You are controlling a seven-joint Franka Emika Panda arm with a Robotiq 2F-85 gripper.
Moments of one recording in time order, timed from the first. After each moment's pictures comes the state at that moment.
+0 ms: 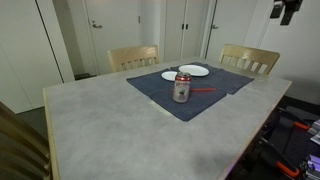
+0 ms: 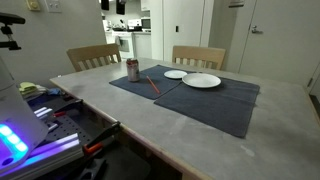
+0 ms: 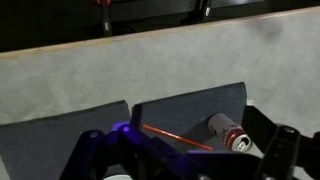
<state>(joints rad) -0.07 -0.73 -0.21 -2.67 0.03 1.87 -0.11</state>
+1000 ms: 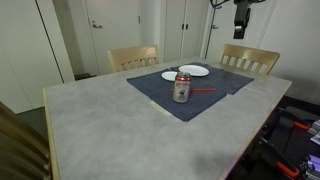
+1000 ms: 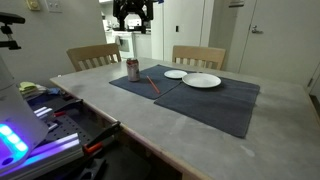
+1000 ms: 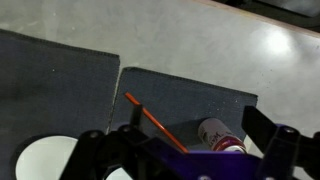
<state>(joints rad) 0.05 -0.33 -0.13 -2.52 -0.01 2.08 -0.34</state>
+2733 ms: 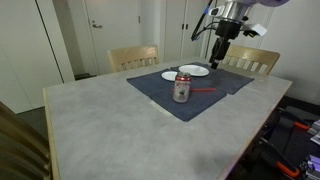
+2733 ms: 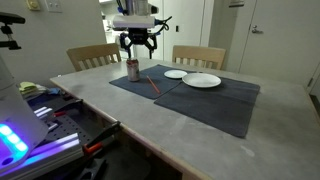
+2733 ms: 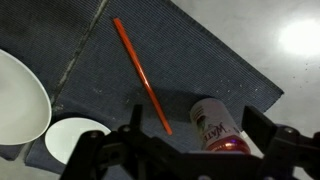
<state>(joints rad) 0.11 -0.08 -0.12 -2.66 0.29 2.71 -0.91</state>
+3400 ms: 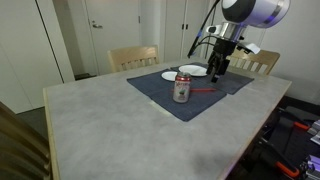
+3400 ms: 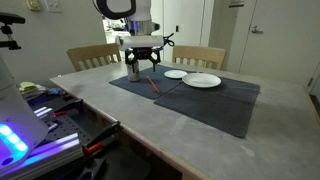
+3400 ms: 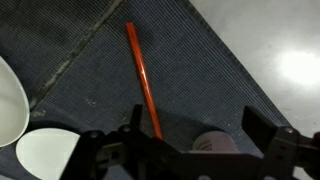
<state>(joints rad) 0.11 0.10 -0.11 -2.64 0.47 2.86 -1.28</state>
